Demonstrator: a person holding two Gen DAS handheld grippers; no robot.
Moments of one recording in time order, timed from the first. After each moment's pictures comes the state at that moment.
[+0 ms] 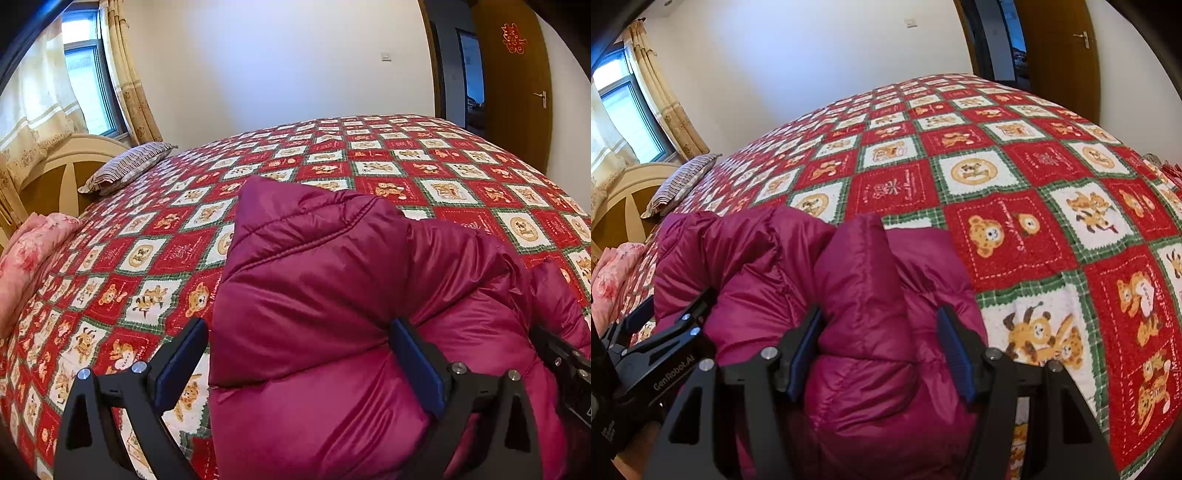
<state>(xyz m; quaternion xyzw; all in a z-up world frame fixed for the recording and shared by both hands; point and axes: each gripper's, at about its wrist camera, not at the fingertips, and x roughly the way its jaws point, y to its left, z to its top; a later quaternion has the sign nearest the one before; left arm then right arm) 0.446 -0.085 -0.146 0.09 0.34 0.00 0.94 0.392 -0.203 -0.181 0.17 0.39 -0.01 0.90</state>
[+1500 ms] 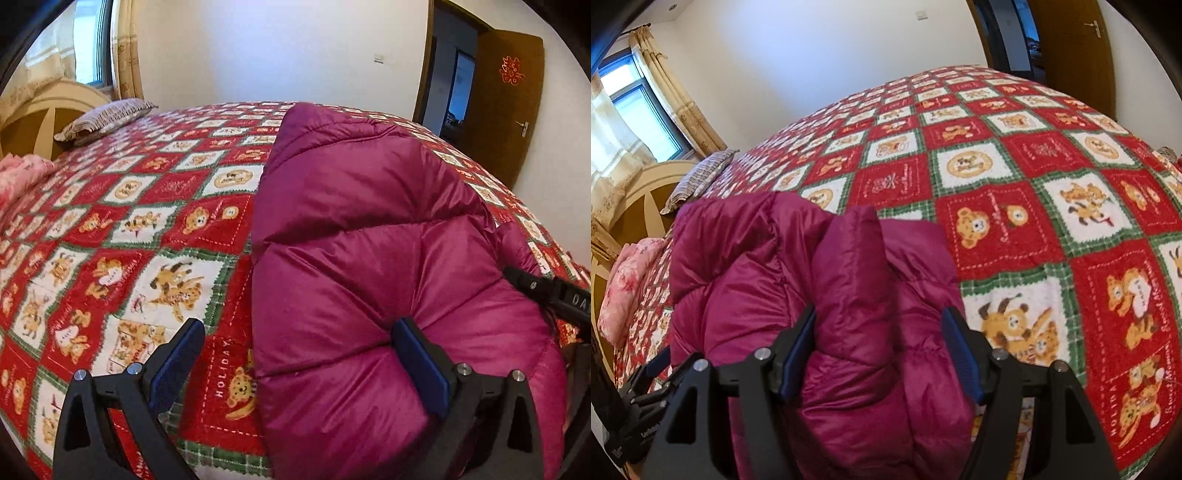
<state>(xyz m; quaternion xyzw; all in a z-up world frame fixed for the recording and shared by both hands) 0.392 -0.043 -0.161 -0.01 0.38 -0.08 0.92 0.381 -0.228 -0.183 0.18 0.40 0.05 0.90</state>
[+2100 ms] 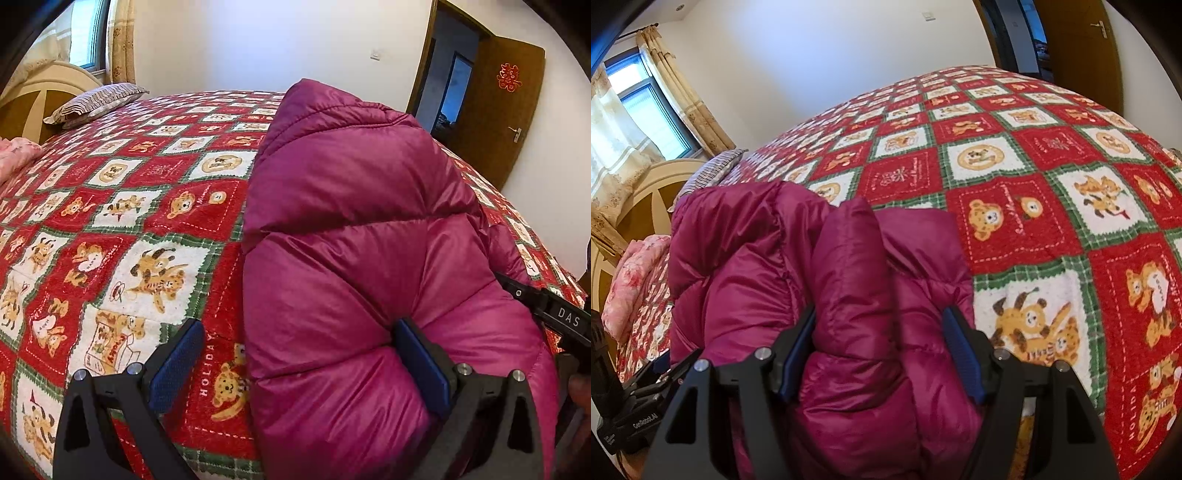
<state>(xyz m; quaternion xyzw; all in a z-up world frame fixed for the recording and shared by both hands) 0.401 -0.044 -0.168 -0.03 0.39 -0.11 0.91 0.380 -0.227 -0.192 0.18 0.39 0.07 0.90</state>
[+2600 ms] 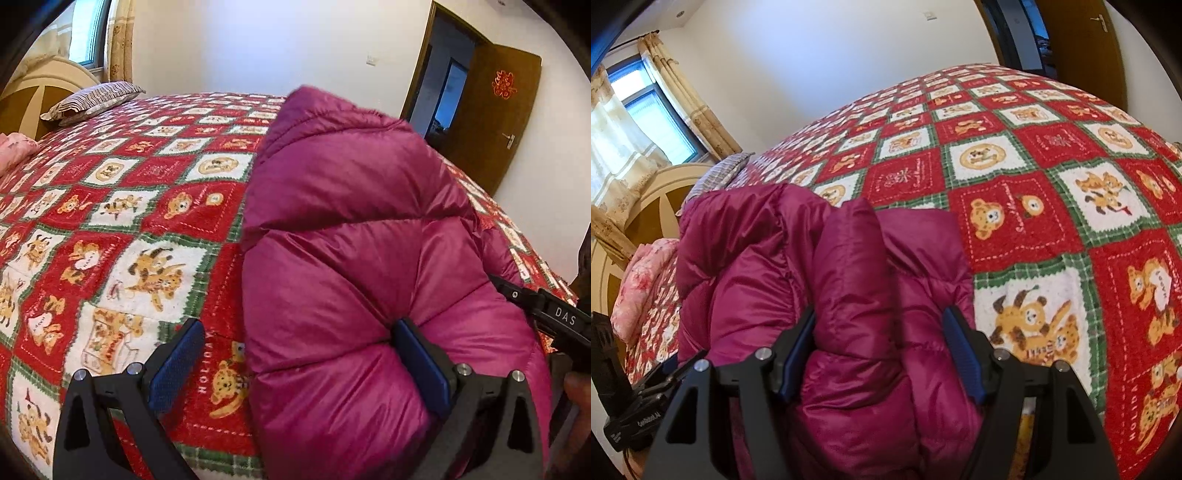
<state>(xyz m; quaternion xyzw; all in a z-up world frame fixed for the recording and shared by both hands) 0.399 -0.038 -0.164 -0.04 0.38 -0.12 0.91 0.376 -0.234 -0.189 0.20 0.39 0.08 0.90</state>
